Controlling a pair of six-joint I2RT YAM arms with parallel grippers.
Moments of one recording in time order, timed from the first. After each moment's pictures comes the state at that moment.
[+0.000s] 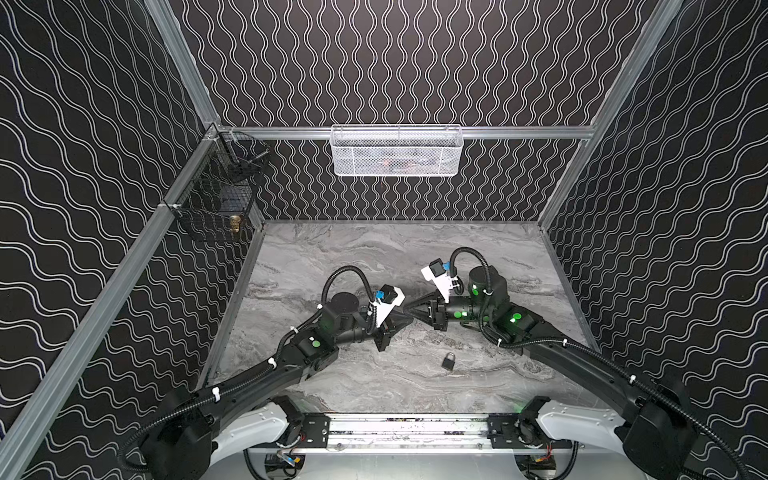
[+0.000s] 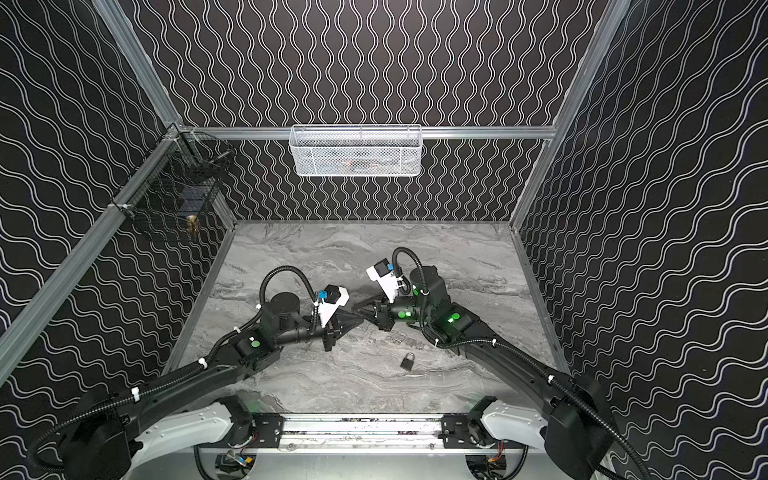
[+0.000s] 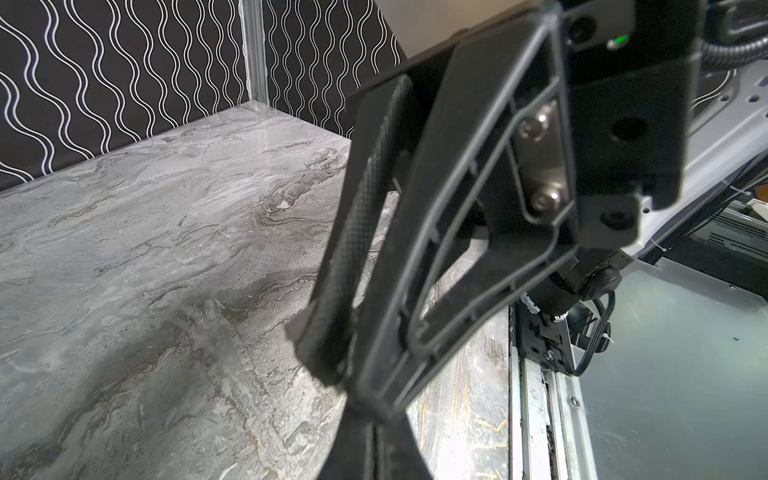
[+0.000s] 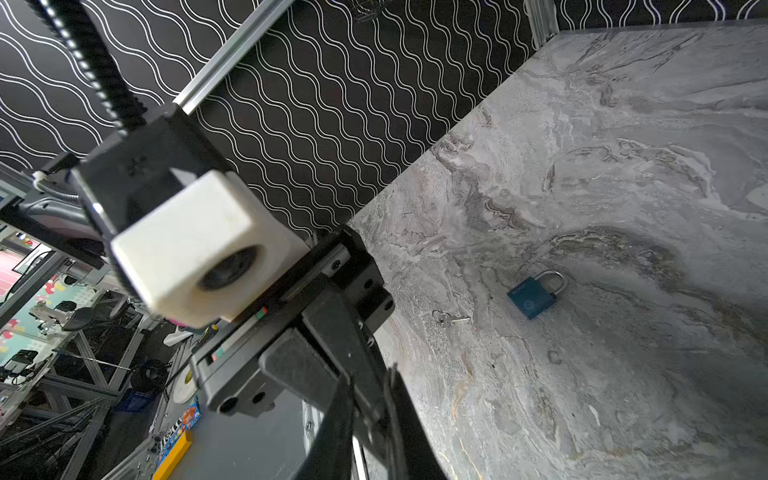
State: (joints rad) left arm -0.77 1.06 0.60 0.19 0.46 -0.07; right arm 0.69 1.18 0.84 0.02 -0.72 0.39
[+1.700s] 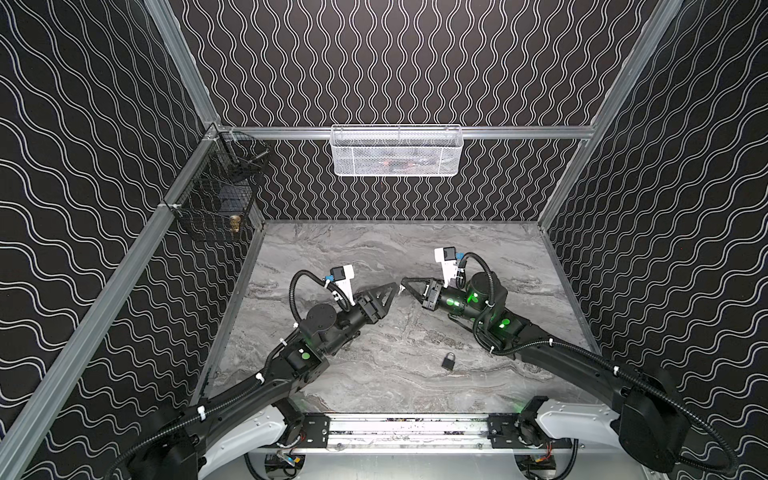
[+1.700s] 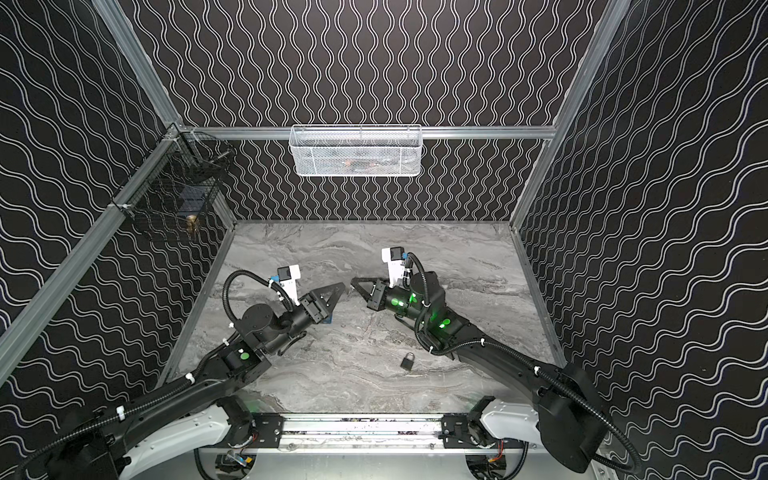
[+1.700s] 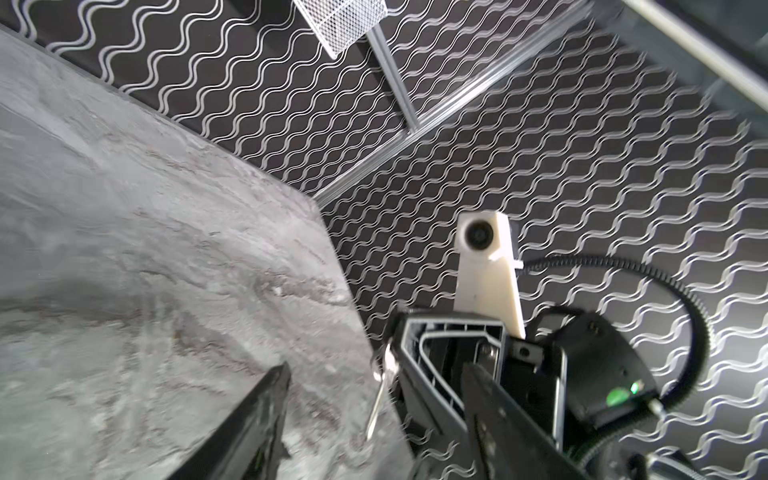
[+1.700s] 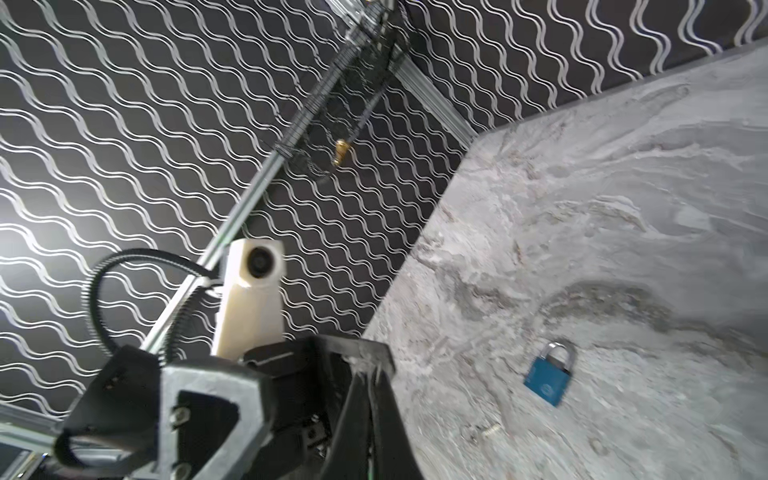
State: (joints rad) left arm -0.77 0.95 0.50 0.54 0.02 -1.02; right arm 0.75 1.23 0.77 0.44 -0.35 0.86
